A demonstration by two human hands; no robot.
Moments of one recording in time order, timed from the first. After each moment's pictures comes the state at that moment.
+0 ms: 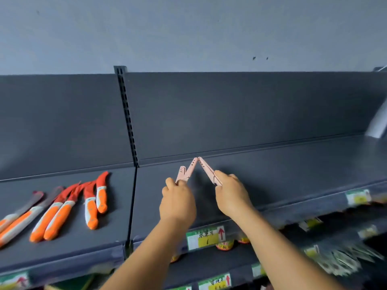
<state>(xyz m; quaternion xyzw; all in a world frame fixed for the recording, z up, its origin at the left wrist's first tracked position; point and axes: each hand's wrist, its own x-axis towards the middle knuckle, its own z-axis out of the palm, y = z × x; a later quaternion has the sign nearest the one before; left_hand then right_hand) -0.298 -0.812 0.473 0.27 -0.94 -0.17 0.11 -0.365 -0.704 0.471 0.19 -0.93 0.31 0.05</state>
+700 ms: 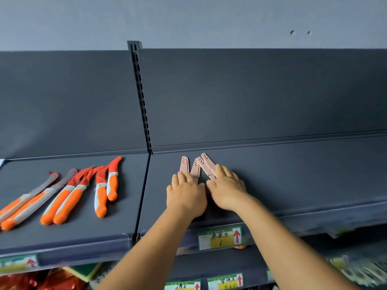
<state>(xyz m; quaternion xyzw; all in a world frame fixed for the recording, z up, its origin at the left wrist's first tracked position) -0.331 -0.842 0.441 0.28 -0.94 -0.17 0.04 -0.398 -0.752 0.451 0.27 -0.95 0.15 -0.06</state>
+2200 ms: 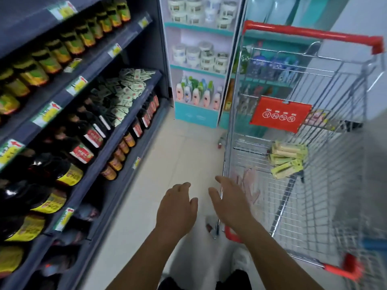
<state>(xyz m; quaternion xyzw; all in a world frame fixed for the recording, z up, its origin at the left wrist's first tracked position) 0.084 -0.466 0.246 -0.28 -0.92 -0.19 -0.20 0.155 -0.344 0.227 -0.36 -0.87 0.34 -0.03</state>
